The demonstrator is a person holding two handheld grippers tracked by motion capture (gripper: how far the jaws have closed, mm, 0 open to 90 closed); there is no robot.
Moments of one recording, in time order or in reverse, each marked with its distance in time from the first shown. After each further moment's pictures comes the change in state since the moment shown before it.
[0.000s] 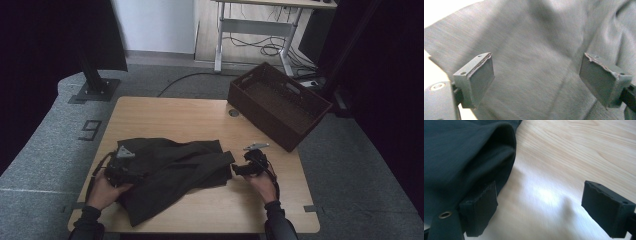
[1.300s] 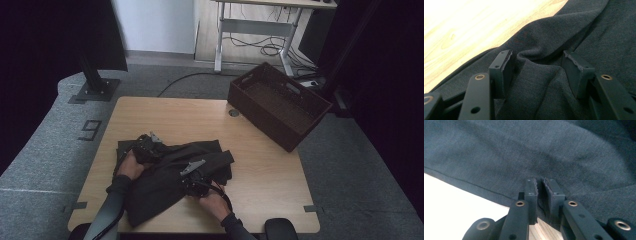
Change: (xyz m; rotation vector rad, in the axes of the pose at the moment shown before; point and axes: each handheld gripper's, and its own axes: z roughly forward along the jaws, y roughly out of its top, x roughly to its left) left arm -0.006 0.053 0.108 0.144 0.111 0.210; right arm 0.183 0.021 0.043 0.078 0.343 -0.322
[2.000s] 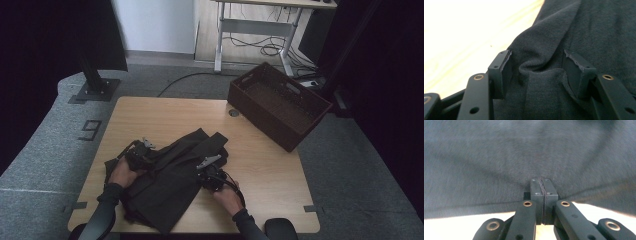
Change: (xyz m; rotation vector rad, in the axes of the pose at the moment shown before) left arm -0.004 -0.027 -0.019 0.041 -0.016 -0.049; right arm -0.044 -0.021 -0.019 0.023 -0.081 0.057
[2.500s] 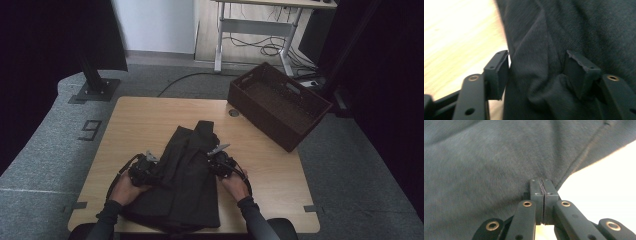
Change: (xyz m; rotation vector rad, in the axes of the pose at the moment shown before) left arm -0.045 -0.017 -0.020 -0.026 -0.136 -0.002; right arm -0.050 0.008 -0.003 0.024 -0.128 0.043
